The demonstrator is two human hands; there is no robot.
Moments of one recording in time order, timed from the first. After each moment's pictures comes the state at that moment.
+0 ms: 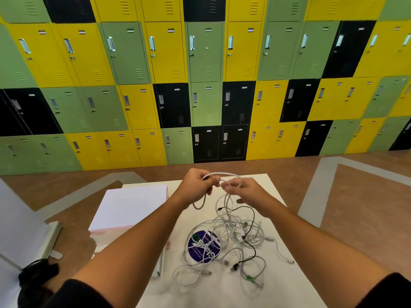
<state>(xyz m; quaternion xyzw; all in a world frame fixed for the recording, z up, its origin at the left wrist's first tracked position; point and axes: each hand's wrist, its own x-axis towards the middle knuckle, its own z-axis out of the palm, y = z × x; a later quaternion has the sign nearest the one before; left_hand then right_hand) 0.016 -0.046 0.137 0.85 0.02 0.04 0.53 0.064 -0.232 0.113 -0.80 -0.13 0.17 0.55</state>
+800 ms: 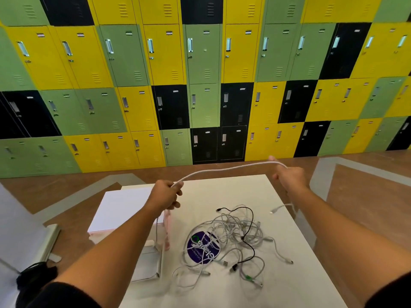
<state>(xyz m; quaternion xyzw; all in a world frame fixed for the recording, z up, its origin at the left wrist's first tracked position) 0.009 0.023 0.102 0.81 0.20 0.05 0.55 0.091 -0.305 0.143 -0.81 0.18 -0.04 0.55</state>
